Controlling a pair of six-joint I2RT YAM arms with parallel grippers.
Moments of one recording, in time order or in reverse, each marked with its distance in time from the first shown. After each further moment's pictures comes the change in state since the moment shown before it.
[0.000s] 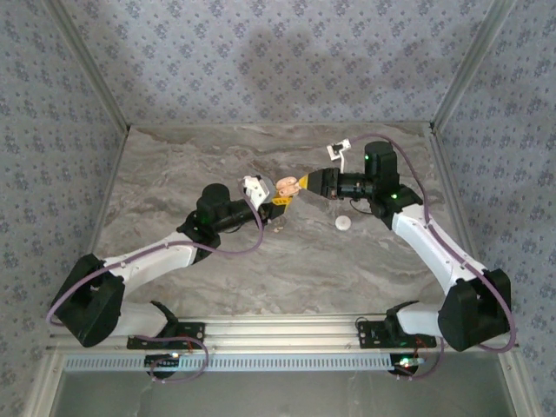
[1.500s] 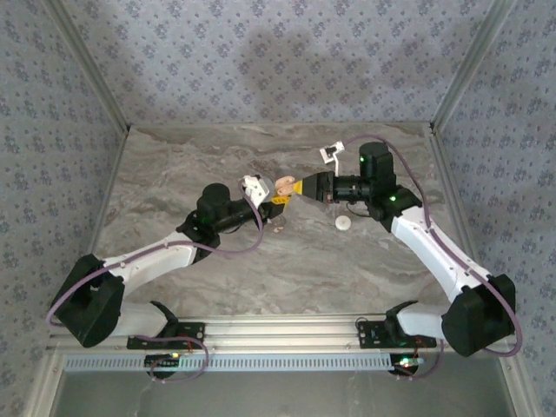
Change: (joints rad) left arm 0.000 -0.002 0.000 -0.024 -0.030 0.005; right arm 0.059 -0.026 0.033 -0.054 0.000 -0.002
